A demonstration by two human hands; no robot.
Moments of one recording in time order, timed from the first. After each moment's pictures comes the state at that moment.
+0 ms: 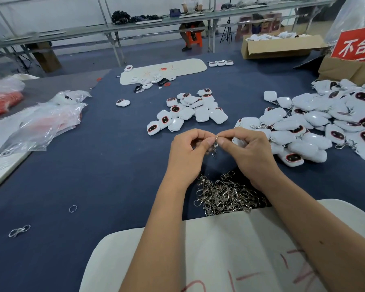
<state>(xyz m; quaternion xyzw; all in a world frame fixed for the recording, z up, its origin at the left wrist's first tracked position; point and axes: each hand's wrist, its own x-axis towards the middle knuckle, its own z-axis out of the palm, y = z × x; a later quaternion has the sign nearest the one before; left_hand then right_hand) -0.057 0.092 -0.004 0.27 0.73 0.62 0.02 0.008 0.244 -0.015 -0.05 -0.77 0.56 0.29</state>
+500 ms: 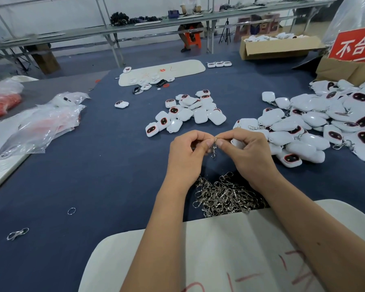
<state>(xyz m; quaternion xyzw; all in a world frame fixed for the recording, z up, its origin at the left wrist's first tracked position) -0.057 0.096 -0.007 0.27 0.74 0.62 0.01 0.007 0.246 -0.018 -0.05 -0.77 0.55 0.30</state>
